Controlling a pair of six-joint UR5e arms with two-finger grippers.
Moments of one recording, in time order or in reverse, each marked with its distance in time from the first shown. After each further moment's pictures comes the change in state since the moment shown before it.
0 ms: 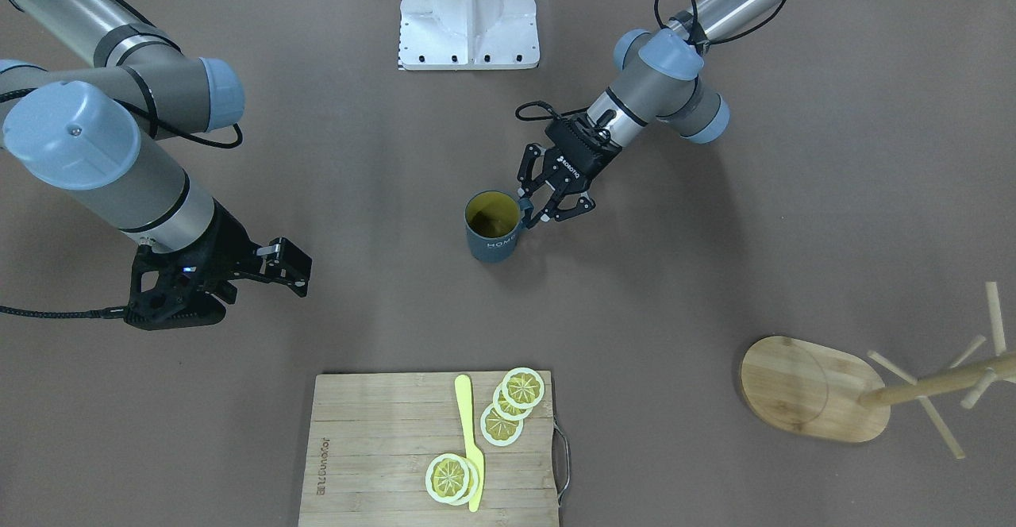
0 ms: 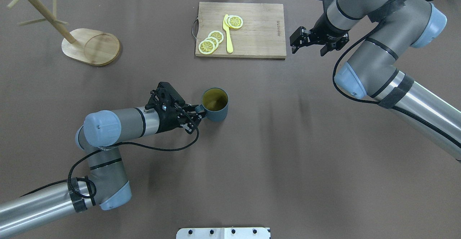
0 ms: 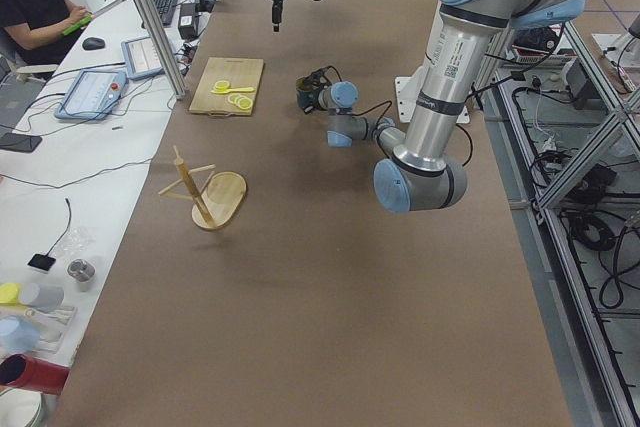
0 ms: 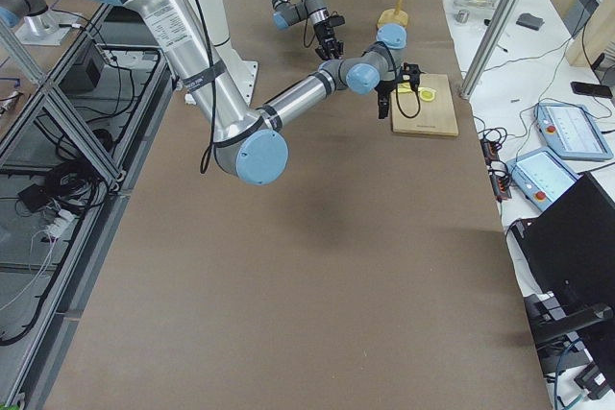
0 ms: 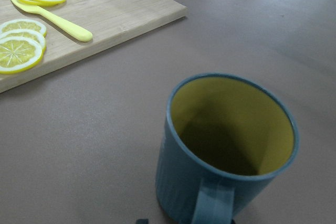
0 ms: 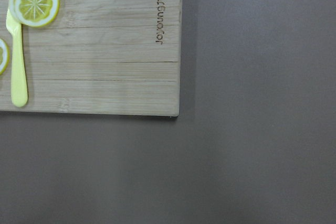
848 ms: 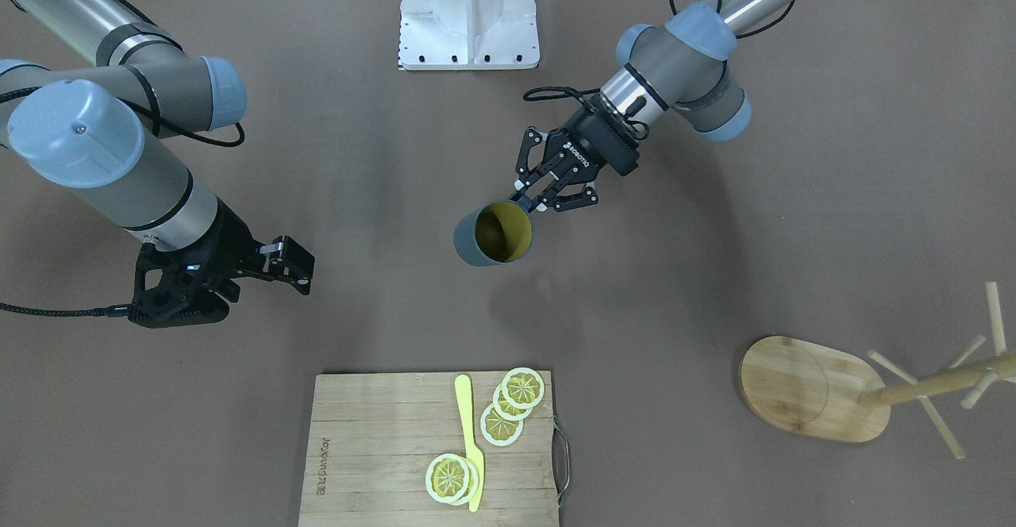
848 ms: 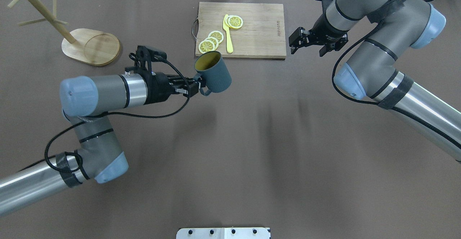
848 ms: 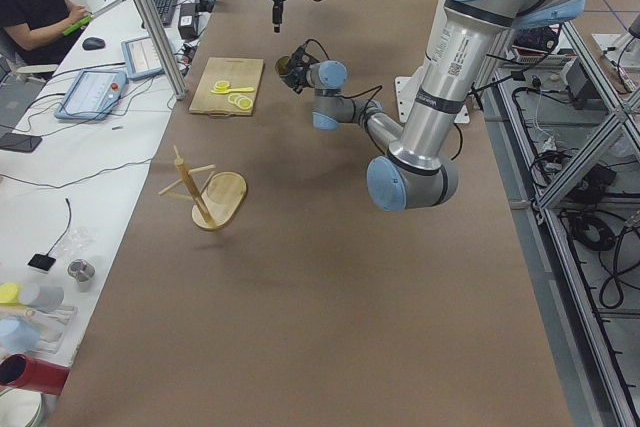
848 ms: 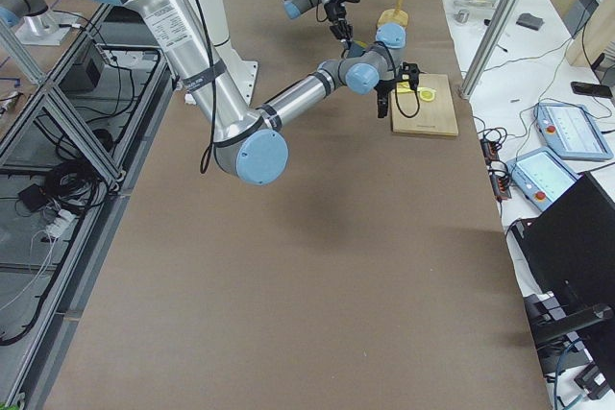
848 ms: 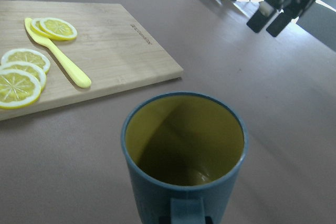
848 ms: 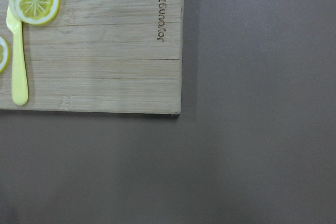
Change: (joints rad) left arm -0.173 -0.013 -0.115 -0.010 -0.136 -0.471; right arm -0.002 0.000 0.006 0.003 0.001 0.005
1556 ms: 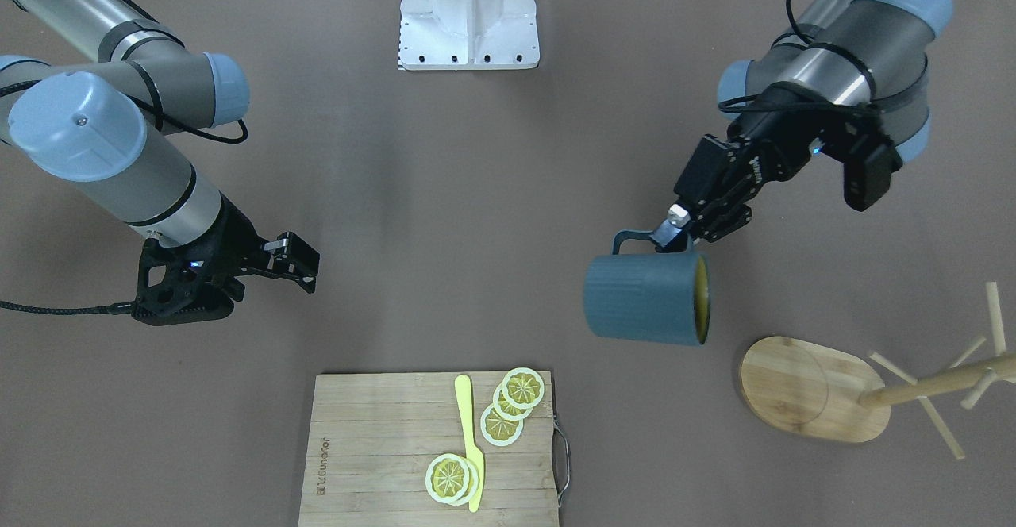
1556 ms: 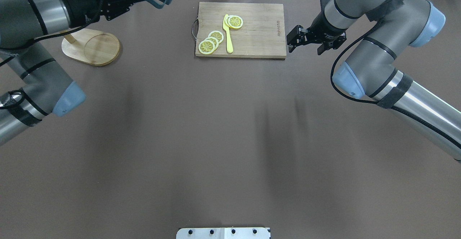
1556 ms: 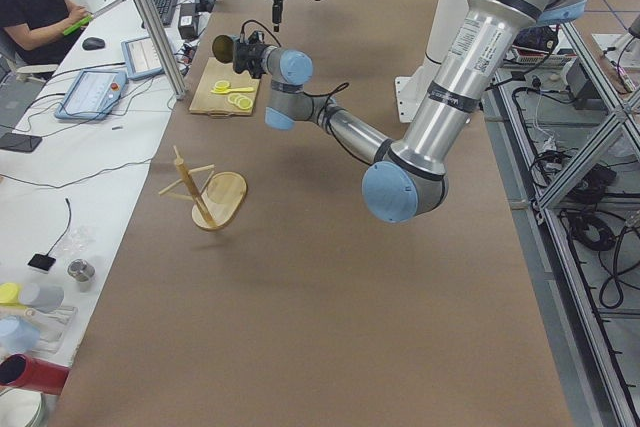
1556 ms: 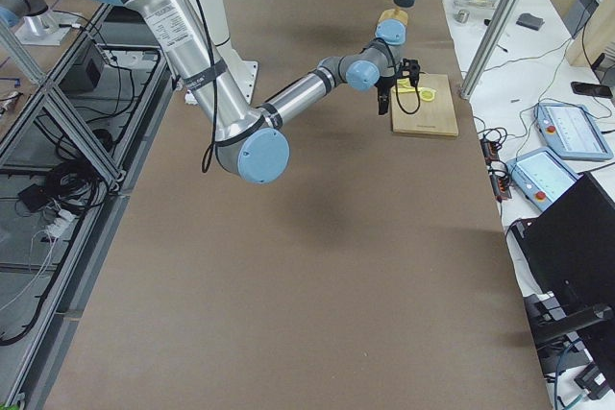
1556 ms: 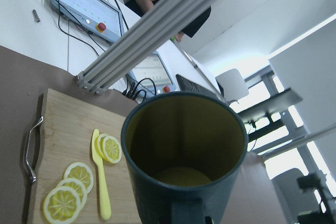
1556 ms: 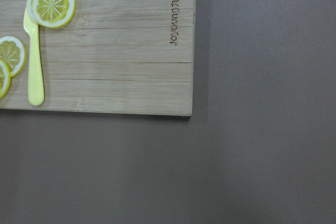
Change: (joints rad) left arm -0.313 0.034 0.012 -0.272 -0.014 -0.780; right arm 0.000 0.010 0.006 0.001 -0.001 0.001
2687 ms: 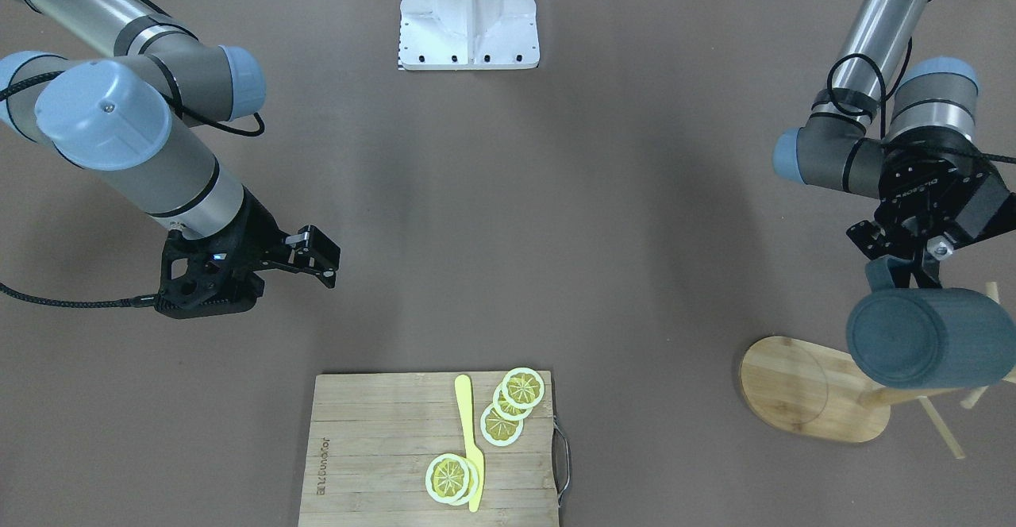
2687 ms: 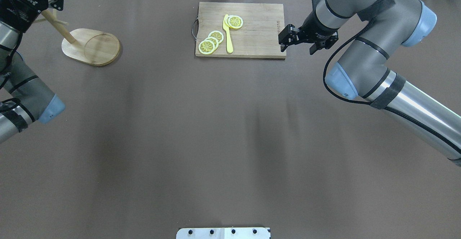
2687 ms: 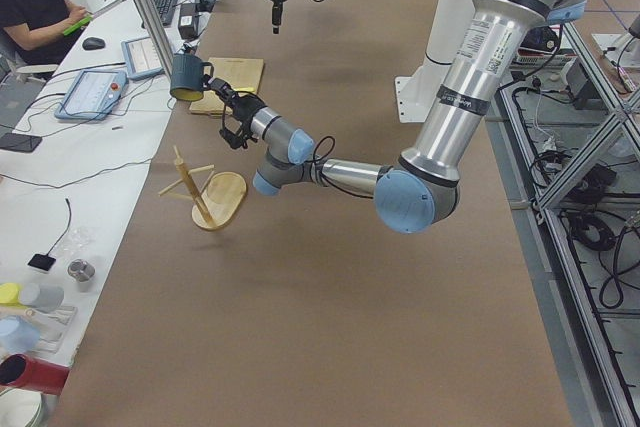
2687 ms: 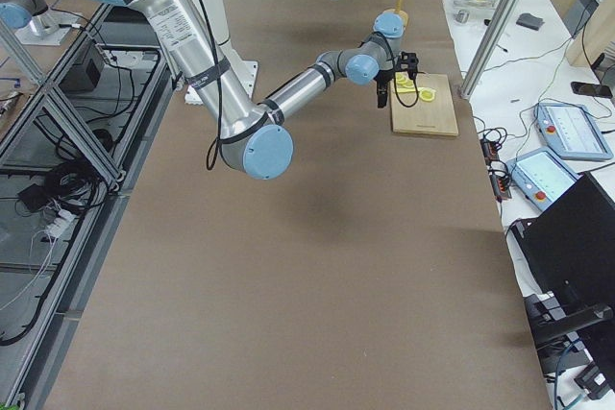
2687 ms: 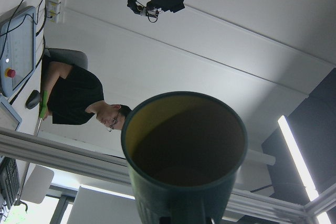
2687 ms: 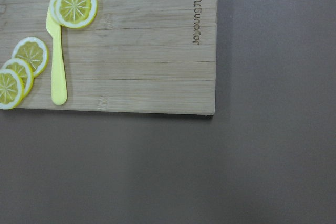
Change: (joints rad) left arm -0.003 0.045 0.339 -0.633 0.508 -0.647; right arm -0.020 0.026 0.002 0.000 -0.012 0.031
